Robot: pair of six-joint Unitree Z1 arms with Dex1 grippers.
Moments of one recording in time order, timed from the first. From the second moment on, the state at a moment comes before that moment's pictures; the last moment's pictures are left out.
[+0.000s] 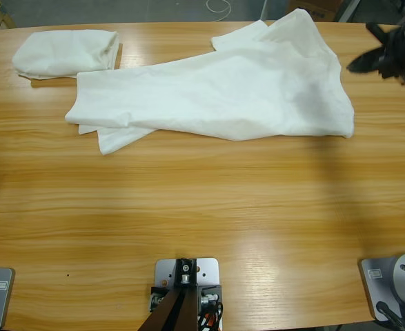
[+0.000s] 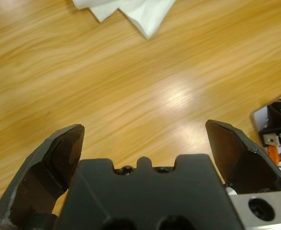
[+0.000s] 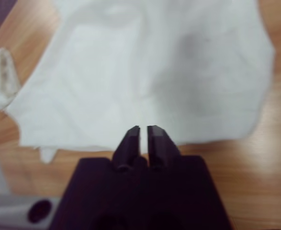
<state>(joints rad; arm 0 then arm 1) -0.69 0.98 -0.80 0.80 0.03 -0.28 0.07 1.58 -1.08 0.57 0.28 0.52</state>
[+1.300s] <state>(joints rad) -0.69 0.98 -0.80 0.80 0.03 -0.28 -0.07 1.72 -0.72 0.23 0.28 0.45</state>
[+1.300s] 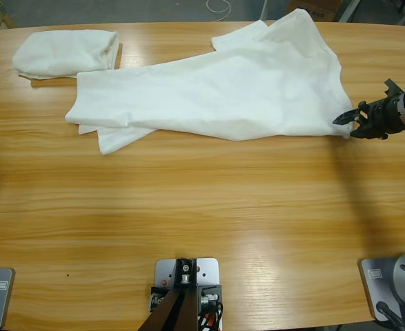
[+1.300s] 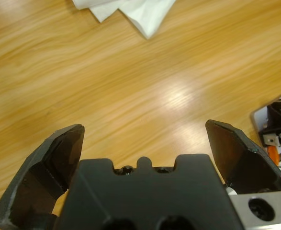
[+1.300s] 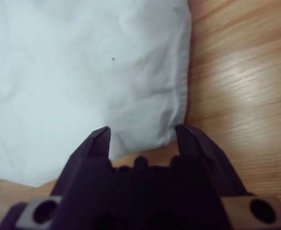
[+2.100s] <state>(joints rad) -0.69 0.98 -0.80 0.80 0.03 -0.28 -0.07 1.76 -0.68 0.11 0.36 0.41</state>
